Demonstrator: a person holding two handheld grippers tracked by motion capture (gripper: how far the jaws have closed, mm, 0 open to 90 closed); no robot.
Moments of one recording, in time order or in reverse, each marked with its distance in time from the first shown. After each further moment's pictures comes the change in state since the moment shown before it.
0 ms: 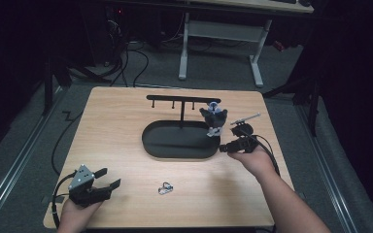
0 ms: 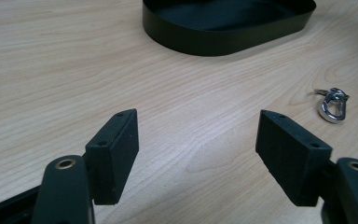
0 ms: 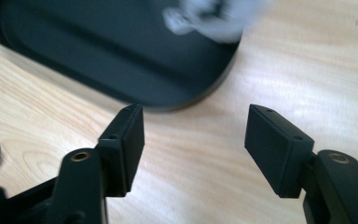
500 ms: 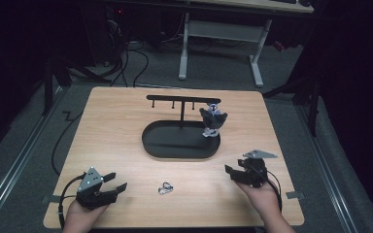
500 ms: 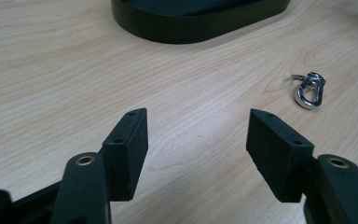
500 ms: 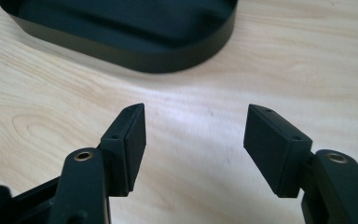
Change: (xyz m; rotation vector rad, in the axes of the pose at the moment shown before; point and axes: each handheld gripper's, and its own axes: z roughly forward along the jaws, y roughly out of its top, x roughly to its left) left arm -0.022 0.002 0.009 0.055 -0.020 0.038; right arm 0.005 -0.109 0.003 -0.321 -0.022 -0.017
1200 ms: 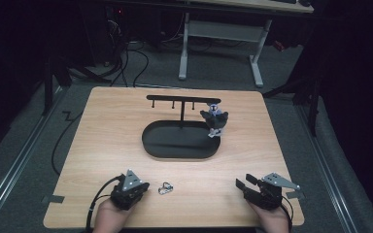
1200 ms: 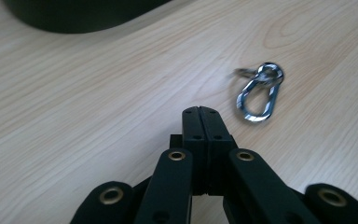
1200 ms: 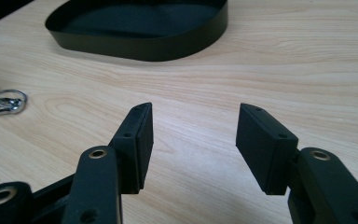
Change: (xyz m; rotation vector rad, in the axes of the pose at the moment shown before) left arm -0.075 0.030 0.066 0.187 -0.003 0.094; right arm -0.015 -0.059 -0.027 -0.190 0.085 0.058
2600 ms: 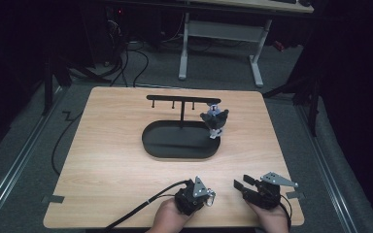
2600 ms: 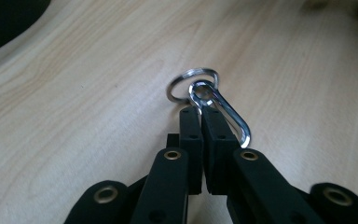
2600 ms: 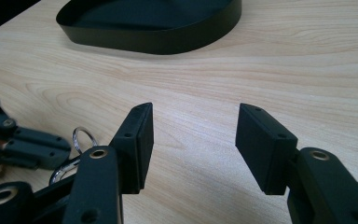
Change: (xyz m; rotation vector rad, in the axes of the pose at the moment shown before) left arm -0.120 0.062 0.075 0.007 -0.234 0.178; right arm -0.002 -0.001 0.005 0.033 0.045 0.015
